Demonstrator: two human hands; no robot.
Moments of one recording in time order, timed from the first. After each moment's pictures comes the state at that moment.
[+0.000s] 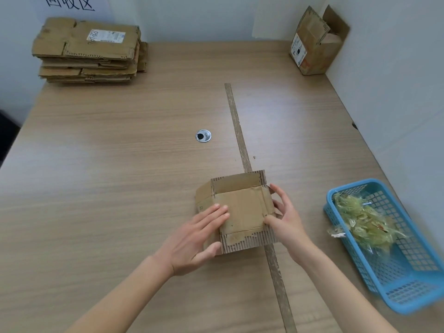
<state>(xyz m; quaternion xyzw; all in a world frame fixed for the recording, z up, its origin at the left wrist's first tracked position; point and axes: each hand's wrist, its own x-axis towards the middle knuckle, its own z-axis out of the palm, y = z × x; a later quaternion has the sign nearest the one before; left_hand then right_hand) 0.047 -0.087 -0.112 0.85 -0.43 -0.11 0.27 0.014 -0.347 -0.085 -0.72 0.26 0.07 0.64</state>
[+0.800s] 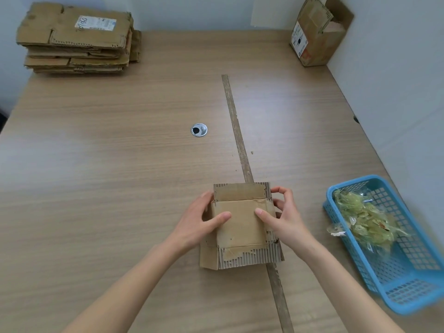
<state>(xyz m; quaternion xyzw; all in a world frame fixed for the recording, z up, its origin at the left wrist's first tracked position) 0.074 -0.122 -0.134 0.85 -0.09 -0.25 0.46 0.017 -0.368 -0.103 -0.76 0.20 0.10 0.61</state>
